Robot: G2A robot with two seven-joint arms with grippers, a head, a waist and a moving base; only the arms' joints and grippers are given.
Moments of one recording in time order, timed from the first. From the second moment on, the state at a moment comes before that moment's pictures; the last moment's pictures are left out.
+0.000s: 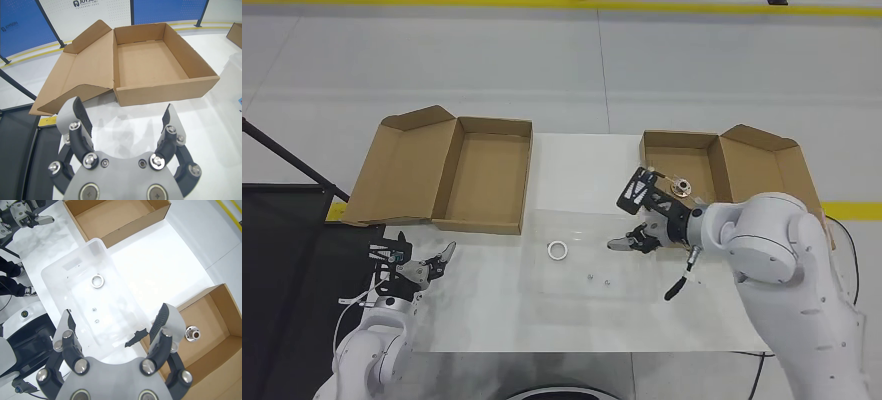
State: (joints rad) left arm 1.74 -1.16 -1.62 -1.81 1.29 0.00 0.03; right arm -0.88 -1.09 1.20 -1.92 -0.71 -0.45 1.29
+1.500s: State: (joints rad) left arm 1.74 -1.16 -1.62 -1.81 1.29 0.00 0.03; right arm -0.47 -1.23 0.47 -1.50 -0.68 -0.21 1.54
